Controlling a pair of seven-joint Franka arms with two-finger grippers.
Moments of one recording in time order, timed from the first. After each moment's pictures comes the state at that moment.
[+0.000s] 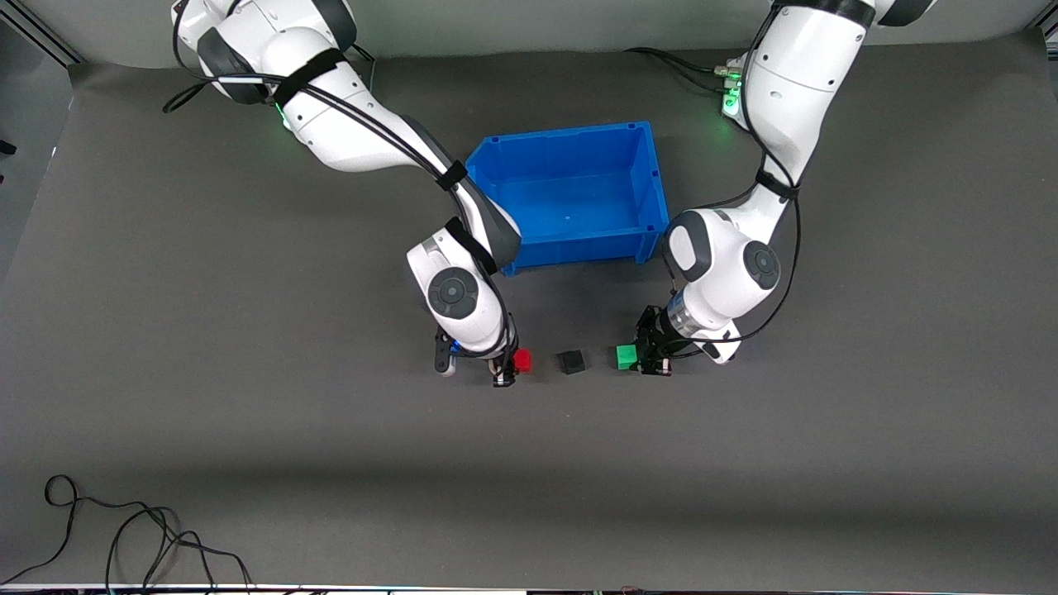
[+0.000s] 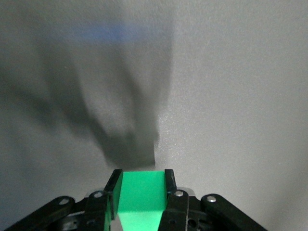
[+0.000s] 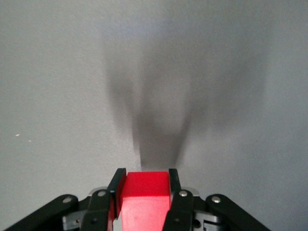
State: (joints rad) left arm -0.48 0.61 -0.02 -1.92 -0.84 2.79 -1.31; right arm 0.63 0.90 0.00 -1.33 0.11 2.34 2.17
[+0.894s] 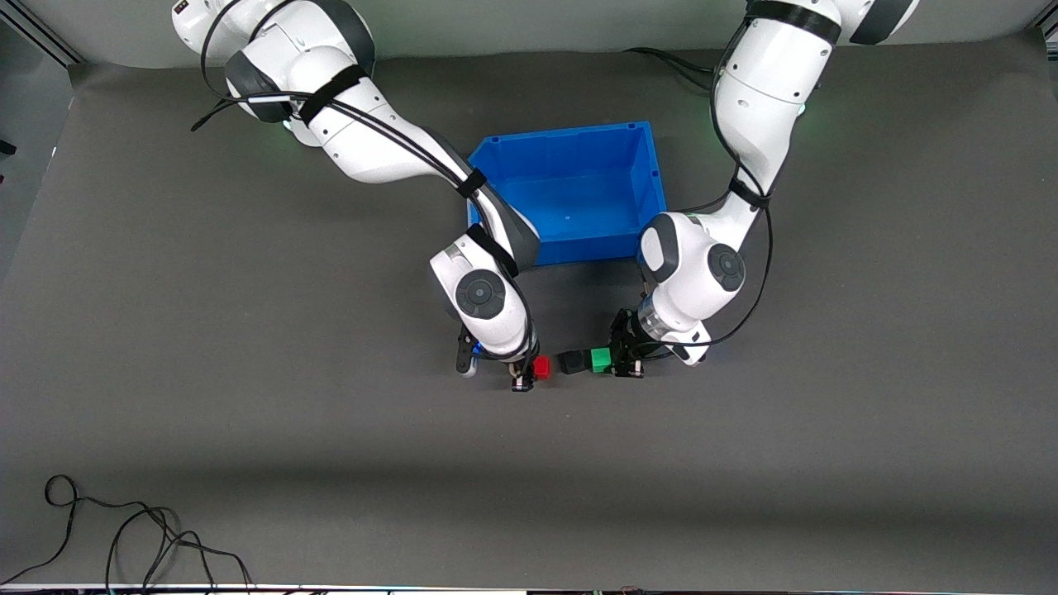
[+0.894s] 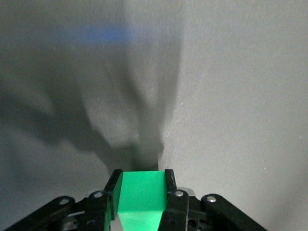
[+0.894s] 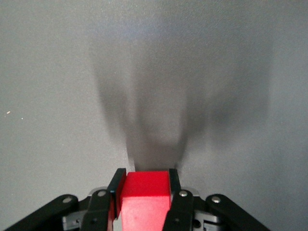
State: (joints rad) left arm -0.55 0.68 -0.02 -1.83 -0.84 2.82 -1.39; right arm 0.66 1.00 0.00 -1.19 0.08 2.34 2.28
